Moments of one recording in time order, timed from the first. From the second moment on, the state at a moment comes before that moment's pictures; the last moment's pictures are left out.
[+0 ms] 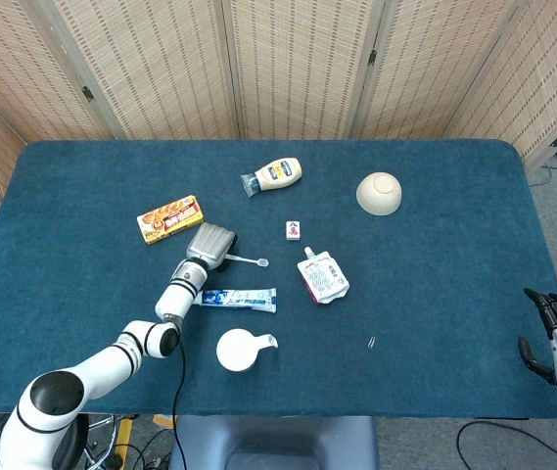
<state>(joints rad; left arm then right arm) -1.12 -1.91 -0.27 -0.67 0.92 0.54 0.42 0.00 -1.07 0.05 -1.63 -1.50 1.55 -0.03</state>
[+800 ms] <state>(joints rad) -0.93 -1.57 -0.34 -1.32 1.08 0.71 0.00 0.03 -1.08 0.06 -1.64 -1.53 1.53 -0.04</state>
